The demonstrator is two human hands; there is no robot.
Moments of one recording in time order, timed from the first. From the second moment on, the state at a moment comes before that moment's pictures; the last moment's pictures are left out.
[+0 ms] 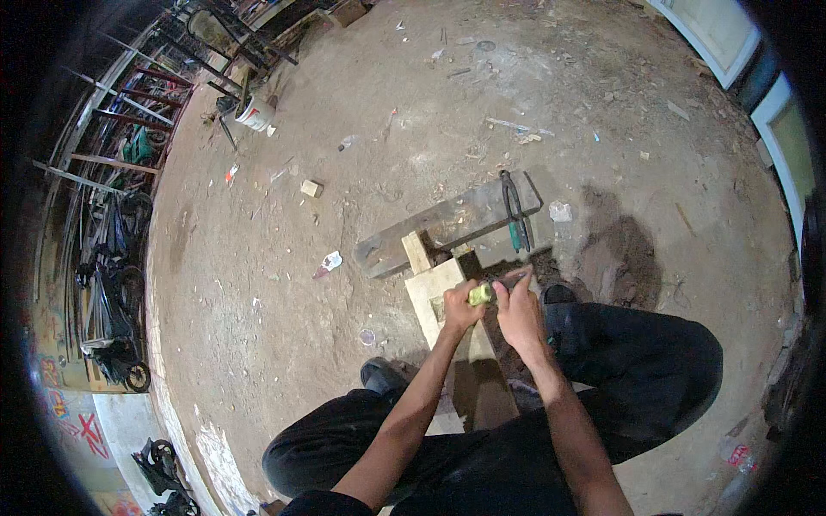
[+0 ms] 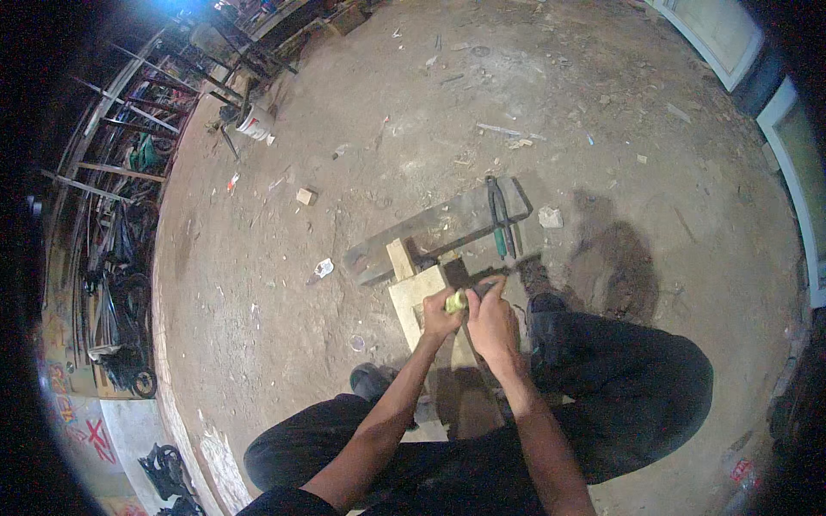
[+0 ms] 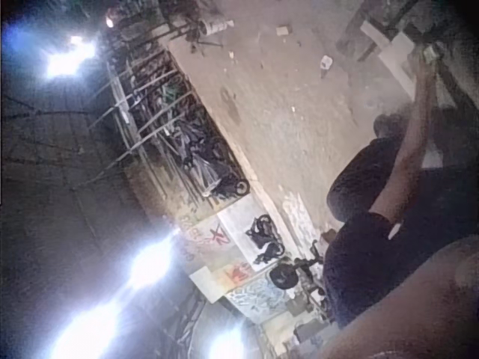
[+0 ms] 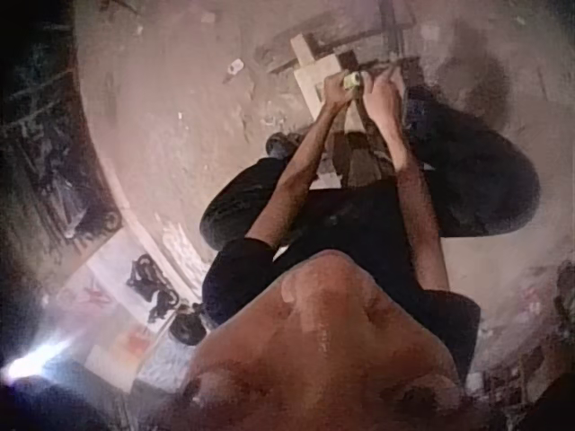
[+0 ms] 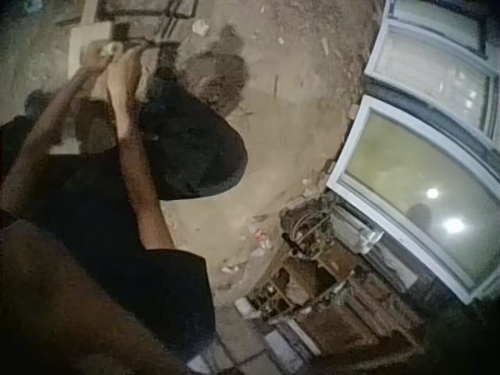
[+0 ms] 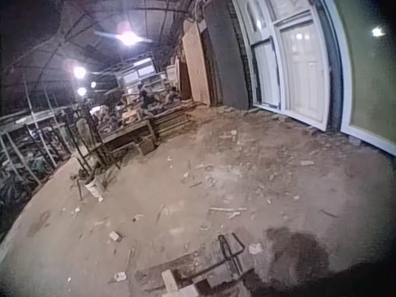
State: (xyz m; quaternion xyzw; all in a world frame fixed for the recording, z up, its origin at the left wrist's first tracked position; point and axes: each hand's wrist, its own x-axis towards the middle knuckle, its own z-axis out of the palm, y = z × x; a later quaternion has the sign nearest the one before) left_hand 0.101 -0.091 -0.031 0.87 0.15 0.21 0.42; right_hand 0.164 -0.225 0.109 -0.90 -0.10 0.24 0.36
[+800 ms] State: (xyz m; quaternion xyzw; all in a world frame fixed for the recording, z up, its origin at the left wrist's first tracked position) left_hand 0.113 -0.095 -0.035 0.88 0.16 0.16 0.41; right_hand 0.166 -0.225 0.065 -0.81 0.00 0.18 0.55
